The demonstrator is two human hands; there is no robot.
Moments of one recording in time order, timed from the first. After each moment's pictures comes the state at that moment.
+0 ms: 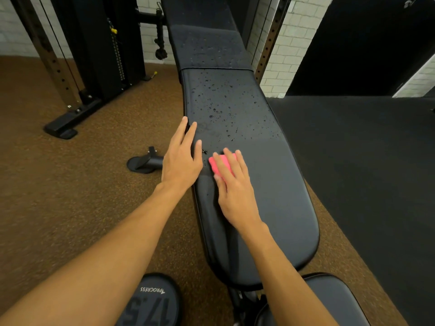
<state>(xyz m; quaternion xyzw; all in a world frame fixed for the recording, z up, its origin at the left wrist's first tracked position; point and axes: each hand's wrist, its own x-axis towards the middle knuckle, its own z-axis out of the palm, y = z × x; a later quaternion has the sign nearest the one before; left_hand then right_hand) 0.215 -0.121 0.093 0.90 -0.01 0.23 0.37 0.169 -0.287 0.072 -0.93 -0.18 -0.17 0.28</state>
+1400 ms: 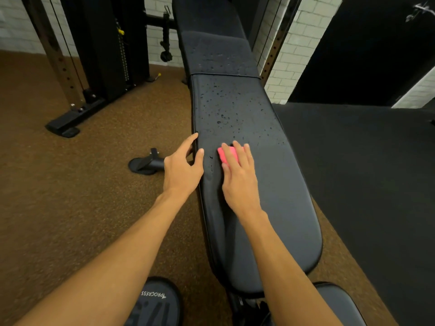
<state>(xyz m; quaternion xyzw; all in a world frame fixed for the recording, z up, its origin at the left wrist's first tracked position) 0.206 -0.108 0.087 0.81 0.05 0.20 0.55 0.203 -0.271 0.086 -0.93 -0.14 -0.19 0.26</state>
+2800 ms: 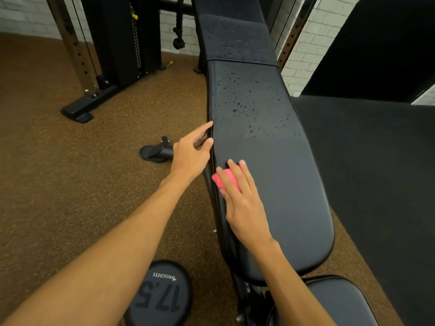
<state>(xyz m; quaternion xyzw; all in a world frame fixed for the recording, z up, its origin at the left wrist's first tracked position) 0.204 -0.089 0.093 0.78 0.04 0.12 0.61 0.130 -0.270 0.058 -0.93 -0.26 -0.17 0.20</state>
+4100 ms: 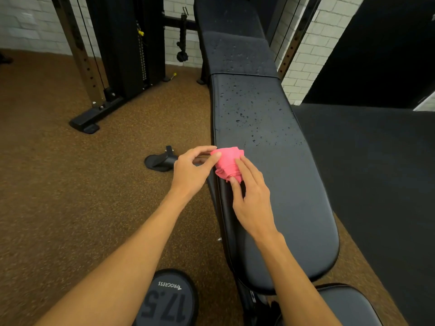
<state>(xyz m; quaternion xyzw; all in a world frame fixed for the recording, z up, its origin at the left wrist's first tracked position) 0.188 -0.082 0.086 0.75 0.04 0.13 0.65 0.152 -0.261 0.081 -0.91 -0.14 -0.16 0.37</state>
